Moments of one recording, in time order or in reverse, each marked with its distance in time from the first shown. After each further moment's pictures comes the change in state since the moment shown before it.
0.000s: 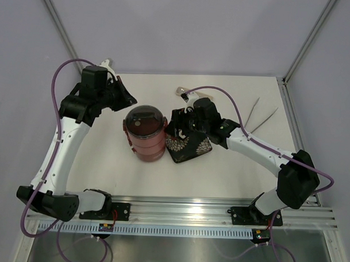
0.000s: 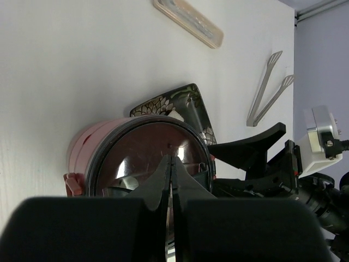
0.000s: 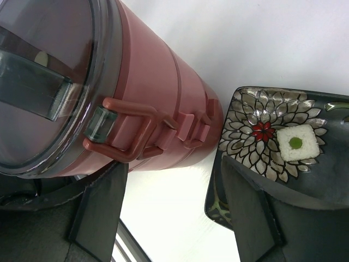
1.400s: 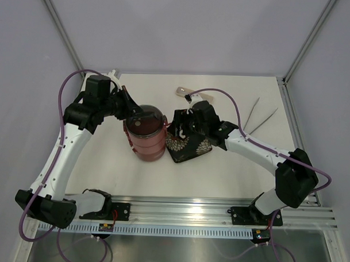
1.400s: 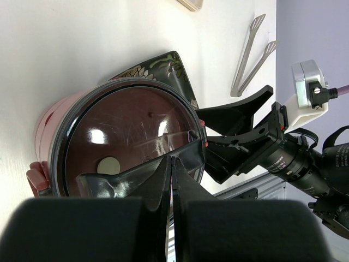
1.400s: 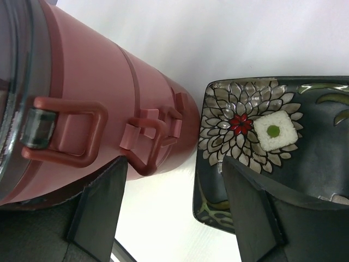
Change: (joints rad) left arm -0.020 -0.061 -0.154 0.053 0.134 -0.027; right arm 0.003 0.010 -0.041 0.019 0.131 0.068
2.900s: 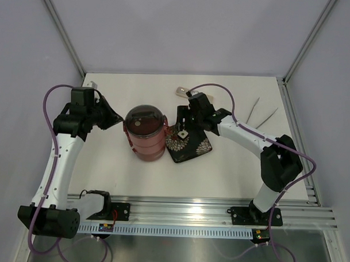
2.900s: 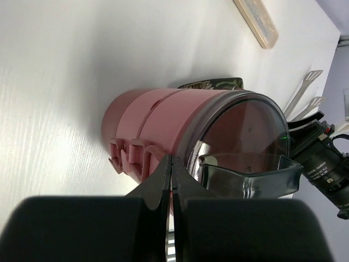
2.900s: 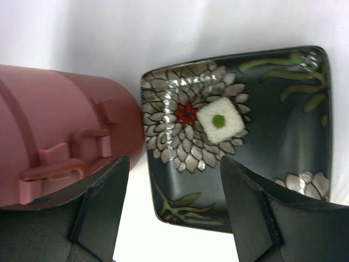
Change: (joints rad) left arm 0.201 -0.103 -0.150 -0.062 -0.106 -0.037; right arm -0.068 0.201 0.208 -0.263 0.045 0.002
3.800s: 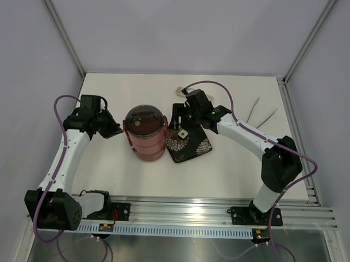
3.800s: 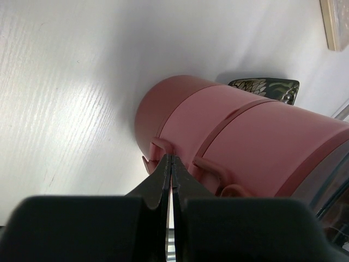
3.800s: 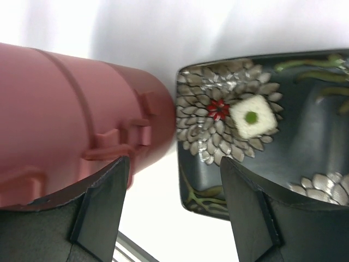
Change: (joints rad) left arm 0.045 0.063 -0.166 0.032 -0.034 -0.047; right arm 0.004 -0.024 0.045 -0.048 -0.084 0.023
